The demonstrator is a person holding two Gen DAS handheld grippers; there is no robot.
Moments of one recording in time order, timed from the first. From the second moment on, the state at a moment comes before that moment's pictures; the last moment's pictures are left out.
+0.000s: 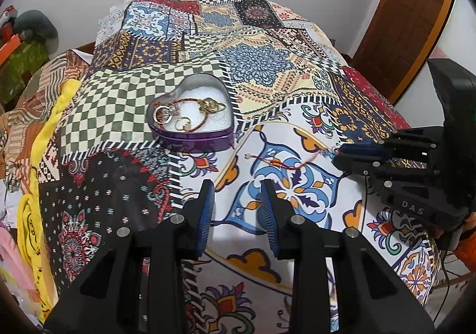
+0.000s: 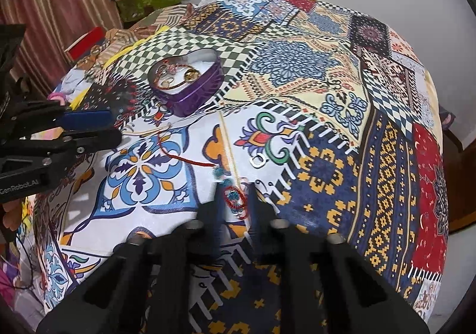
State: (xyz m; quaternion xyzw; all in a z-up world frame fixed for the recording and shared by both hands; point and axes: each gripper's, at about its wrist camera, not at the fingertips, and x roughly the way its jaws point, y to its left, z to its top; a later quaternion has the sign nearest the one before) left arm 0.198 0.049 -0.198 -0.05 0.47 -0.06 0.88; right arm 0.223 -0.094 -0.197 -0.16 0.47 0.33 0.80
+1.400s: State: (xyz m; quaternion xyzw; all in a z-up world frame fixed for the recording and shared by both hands) left arm 0.279 -0.053 -0.219 0.02 0.49 -0.15 0.86; right arm 0.246 -0.180 -0.159 -0.04 0.43 0.29 0.86
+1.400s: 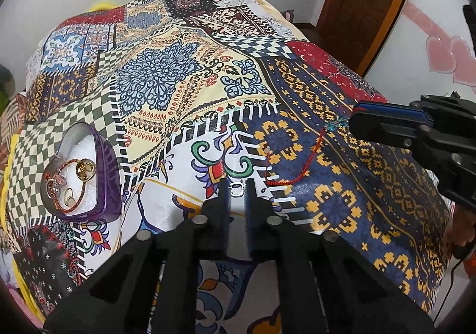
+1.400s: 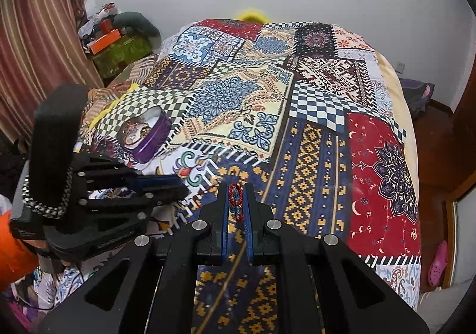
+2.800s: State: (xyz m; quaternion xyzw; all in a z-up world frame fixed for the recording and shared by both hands) left arm 0.259 0.125 -0.171 -0.08 0.42 -0.03 0.90; right arm 0.279 -0.023 -0.107 -0.05 0.38 0.36 0.85
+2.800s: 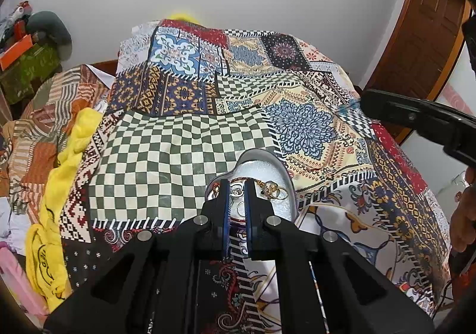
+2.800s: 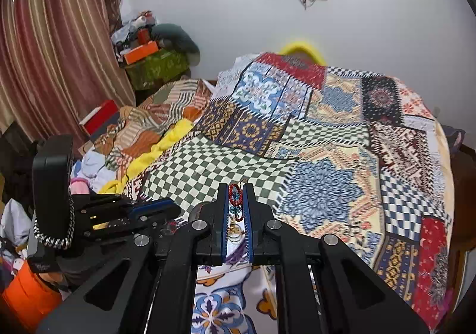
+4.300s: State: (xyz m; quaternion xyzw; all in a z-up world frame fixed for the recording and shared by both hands) left arm 0.215 0.121 -0.146 -0.05 0.39 0.00 0.92; right arm 0.264 0.003 -0.132 -0.13 0.42 0.35 0.83
